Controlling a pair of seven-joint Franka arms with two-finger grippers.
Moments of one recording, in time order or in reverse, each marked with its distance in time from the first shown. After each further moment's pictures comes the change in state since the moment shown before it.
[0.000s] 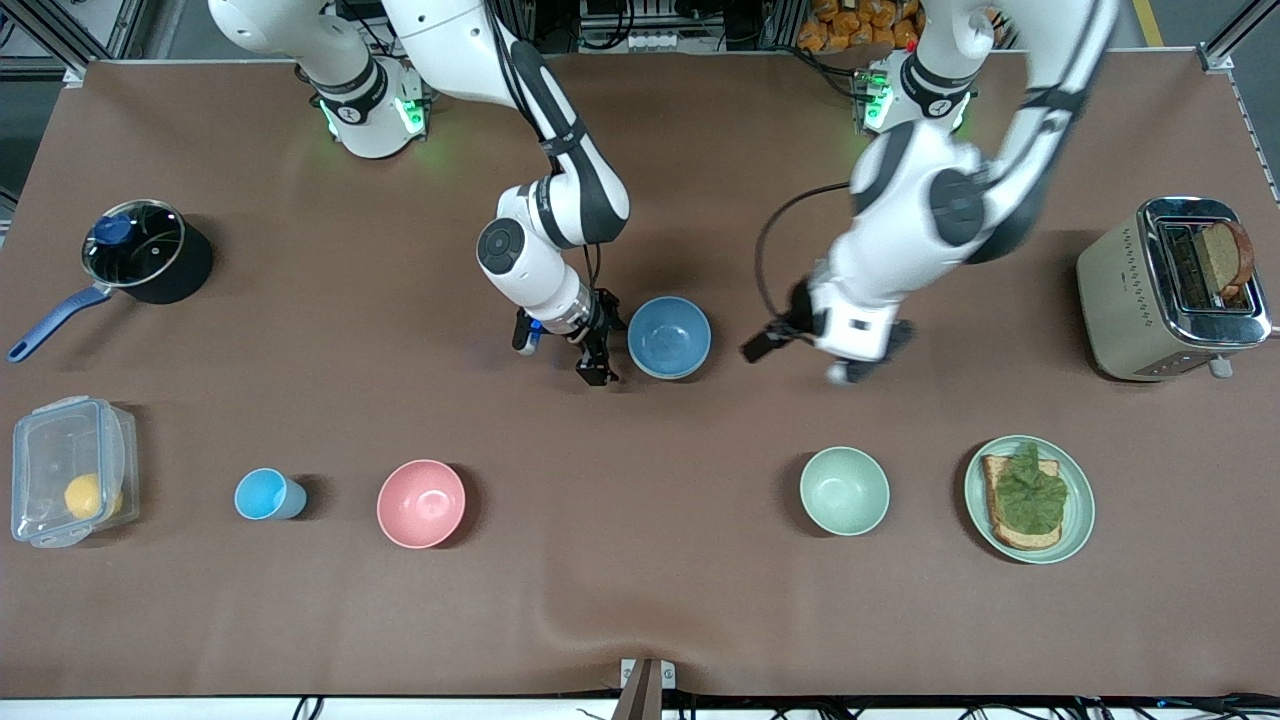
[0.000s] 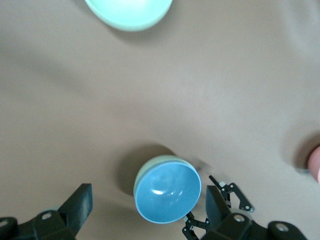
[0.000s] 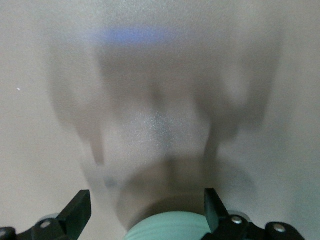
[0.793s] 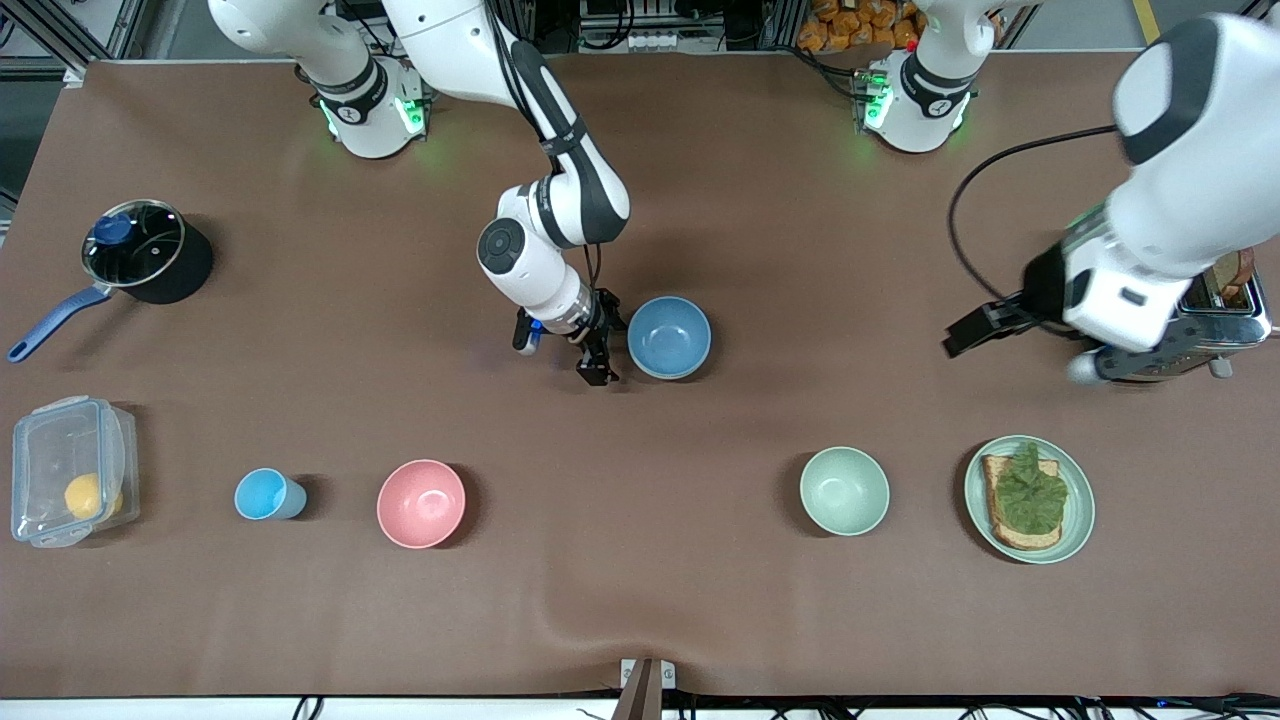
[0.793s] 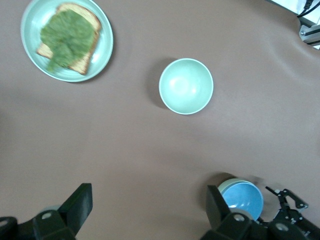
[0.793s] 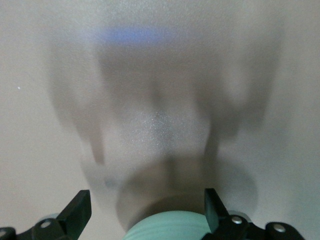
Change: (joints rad) left arm 0.253 -0.084 0.007 0.276 0.178 -0.428 0.396; right arm 0.000 0.000 0.000 0.001 0.000 0.000 -0.002
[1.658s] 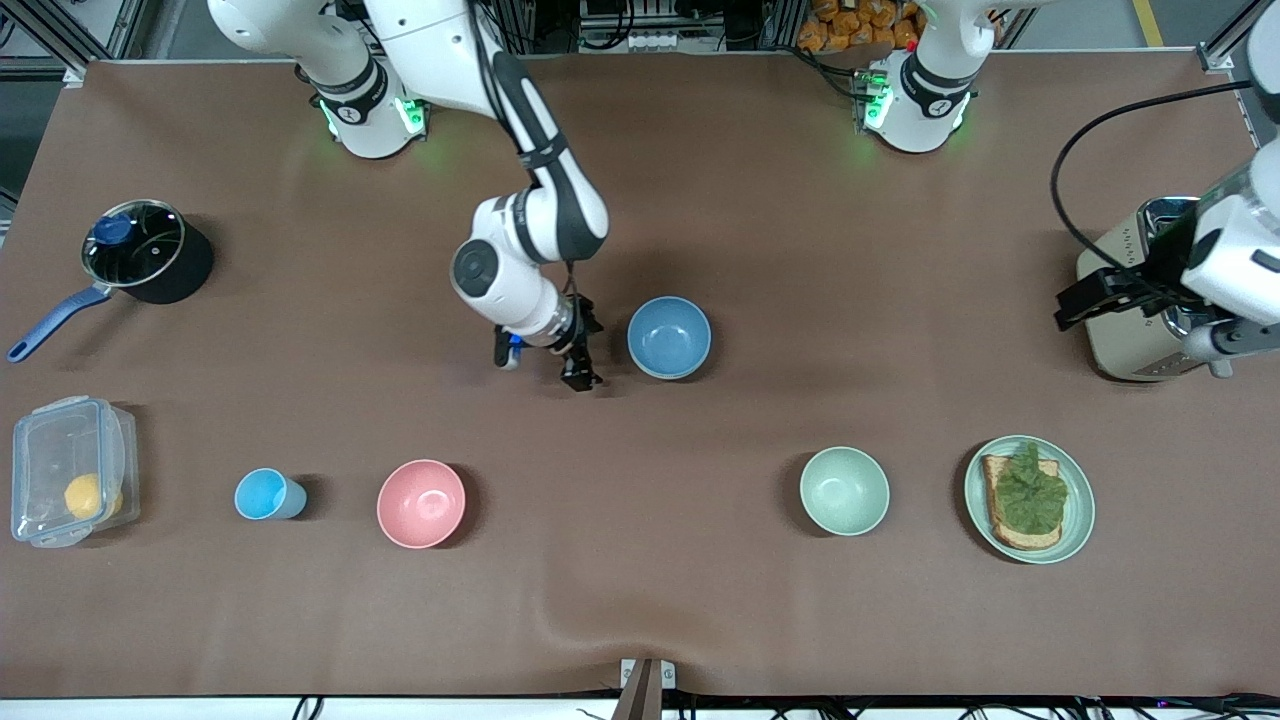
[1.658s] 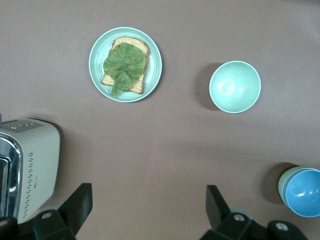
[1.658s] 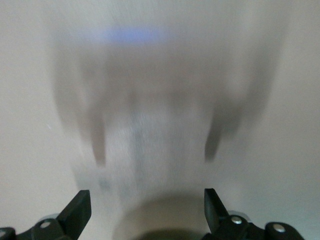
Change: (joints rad) left arm -0.108 -0.005 0.224 0.117 0.097 -0.166 0.277; right arm -0.019 -0.029 -0.111 -0.023 0.000 -0.221 -0.236
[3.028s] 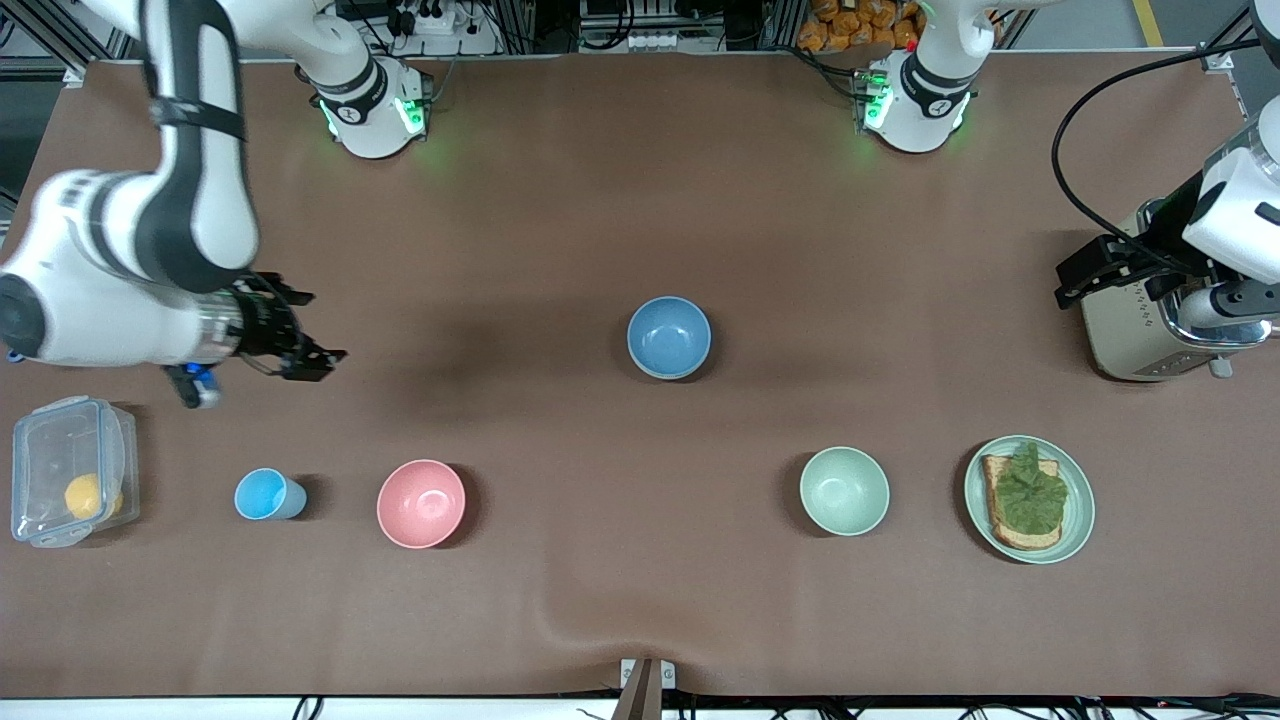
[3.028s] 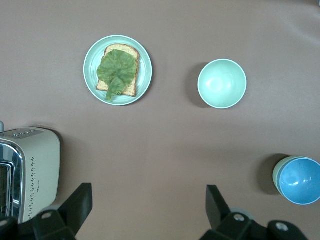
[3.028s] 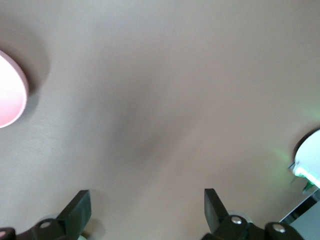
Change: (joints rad) left arm -0.038 -0.041 0.001 0.002 0.000 -0.012 0.023; right arm -0.253 -0.268 -0.460 0.193 -0.491 -0.888 -0.668
